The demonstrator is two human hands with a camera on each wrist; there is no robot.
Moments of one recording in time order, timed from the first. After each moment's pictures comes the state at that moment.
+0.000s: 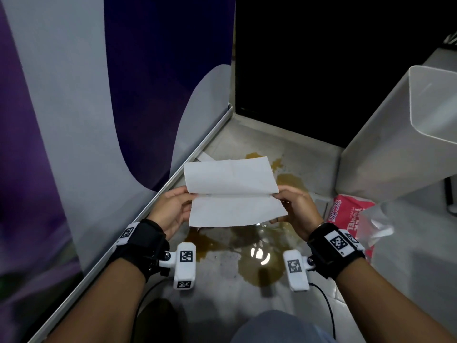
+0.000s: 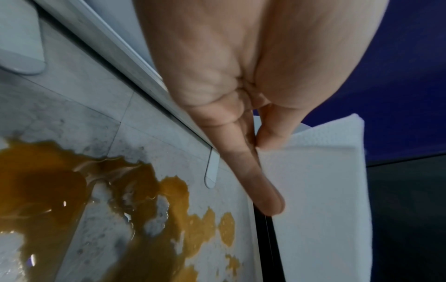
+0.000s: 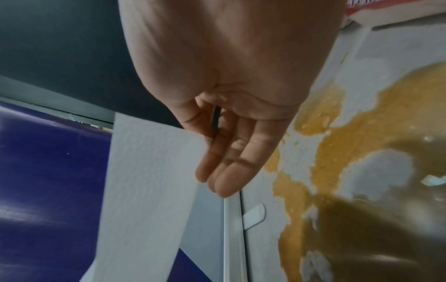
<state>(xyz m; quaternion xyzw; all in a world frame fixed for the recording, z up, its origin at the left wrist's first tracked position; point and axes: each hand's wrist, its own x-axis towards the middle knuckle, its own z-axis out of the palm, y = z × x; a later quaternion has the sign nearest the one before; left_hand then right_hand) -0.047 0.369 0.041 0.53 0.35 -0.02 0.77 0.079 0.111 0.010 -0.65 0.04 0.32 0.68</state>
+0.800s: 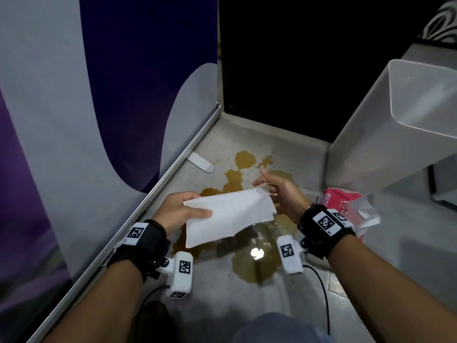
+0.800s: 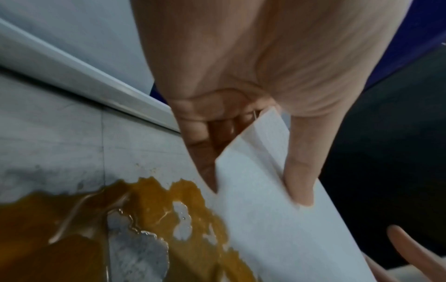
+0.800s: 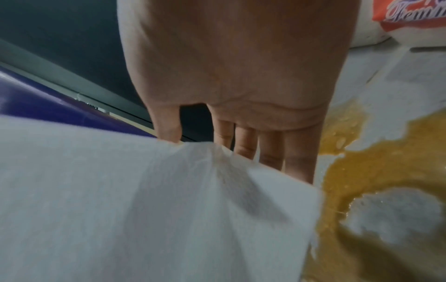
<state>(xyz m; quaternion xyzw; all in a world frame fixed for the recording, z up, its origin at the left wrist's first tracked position) -0.044 0.353 0.037 0.72 0.29 -0.12 0.62 0.094 0.113 0.024 -0.69 0.01 0.41 0.59</state>
